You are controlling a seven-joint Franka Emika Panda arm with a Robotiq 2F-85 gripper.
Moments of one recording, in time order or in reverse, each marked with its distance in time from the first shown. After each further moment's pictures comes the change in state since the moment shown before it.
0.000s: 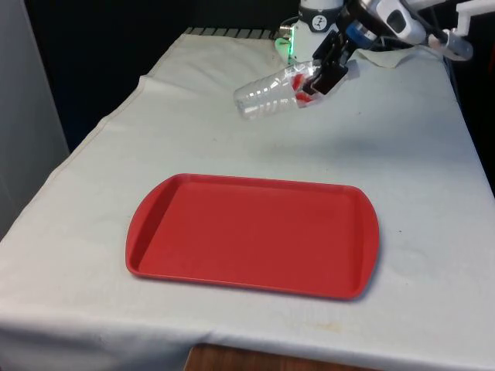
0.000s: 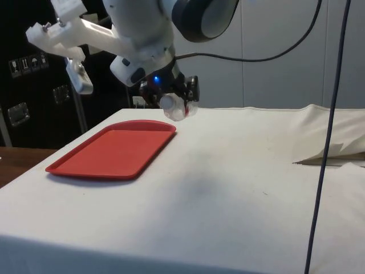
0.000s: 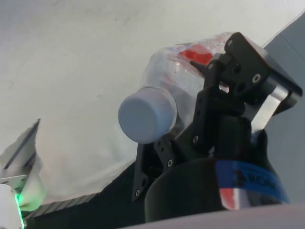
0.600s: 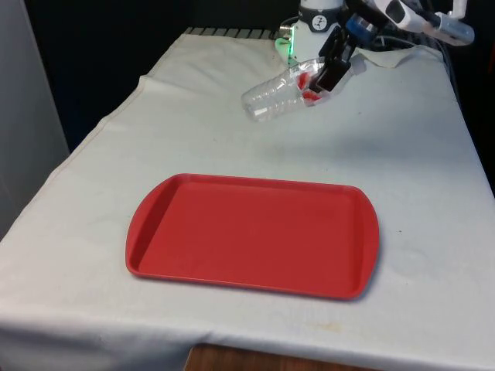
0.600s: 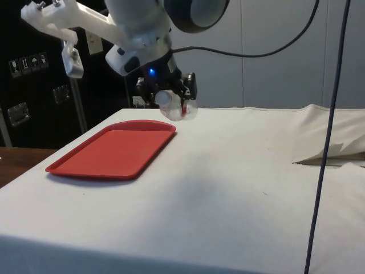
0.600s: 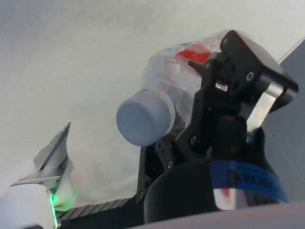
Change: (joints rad) arm -0.001 -0.018 -0.015 0.013 0.113 0.026 -0.058
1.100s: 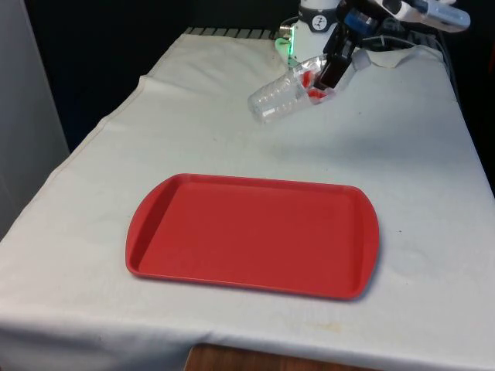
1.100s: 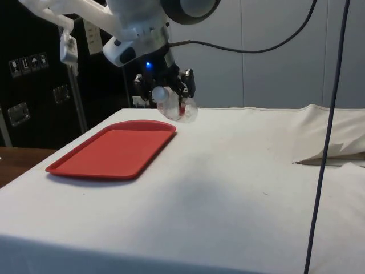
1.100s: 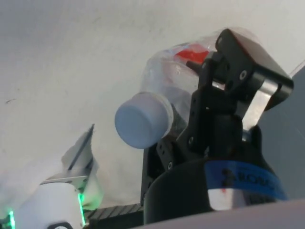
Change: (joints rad) arm -0.001 -0.014 -0.020 0.016 0.114 0.012 -0.066
